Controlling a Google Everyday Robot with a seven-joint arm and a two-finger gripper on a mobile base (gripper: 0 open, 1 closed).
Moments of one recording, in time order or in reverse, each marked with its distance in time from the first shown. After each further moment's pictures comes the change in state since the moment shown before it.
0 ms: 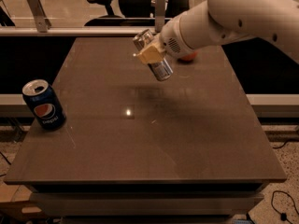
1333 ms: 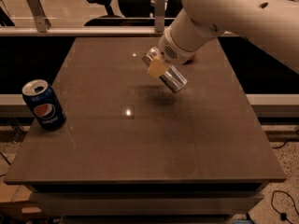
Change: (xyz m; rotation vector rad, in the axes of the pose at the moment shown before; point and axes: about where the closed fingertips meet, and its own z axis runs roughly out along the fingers) arm 0.049 0.001 0.001 0.068 0.349 0.020
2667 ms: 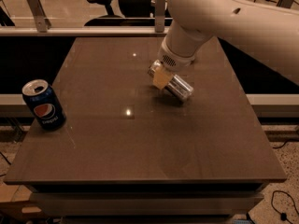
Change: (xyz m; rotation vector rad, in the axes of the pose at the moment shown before) arm 0.038 -0.001 0.022 -0.010 0.208 0.010
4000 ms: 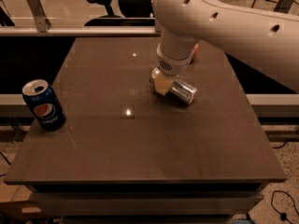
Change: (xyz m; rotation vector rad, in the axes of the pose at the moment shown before) arm 0.013 0.003 0.016 0.005 0.146 -0.024
